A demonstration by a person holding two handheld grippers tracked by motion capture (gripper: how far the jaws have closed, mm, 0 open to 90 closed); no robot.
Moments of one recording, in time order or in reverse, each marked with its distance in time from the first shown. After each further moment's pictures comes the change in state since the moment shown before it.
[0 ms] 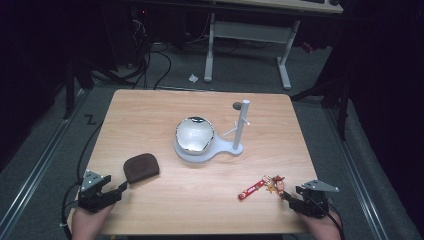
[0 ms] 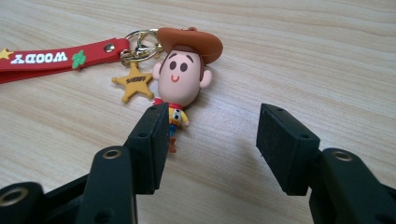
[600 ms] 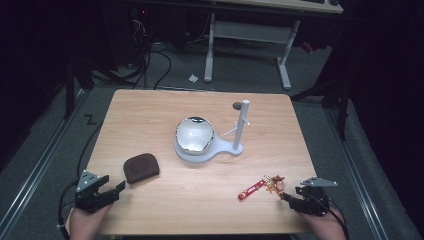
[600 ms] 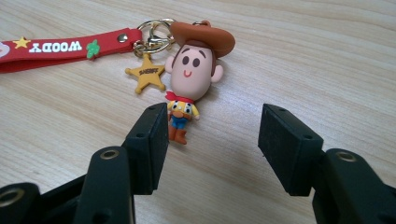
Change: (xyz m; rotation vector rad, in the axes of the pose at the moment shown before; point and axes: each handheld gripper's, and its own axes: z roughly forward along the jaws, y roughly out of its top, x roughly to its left) left arm 0.003 0.001 -0.001 -0.014 -0.014 -0.022; right arm 0.001 0.013 -0.006 0.094 0.037 -0.025
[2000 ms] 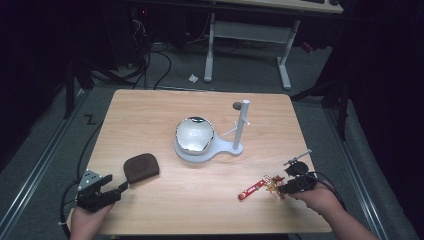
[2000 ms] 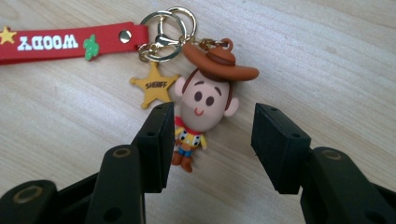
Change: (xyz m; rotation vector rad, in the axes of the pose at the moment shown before) left arm -0.001 0.002 0.002 0.007 -0.048 0.024; right arm 0.002 0.073 0.025 0.397 0.043 -0.087
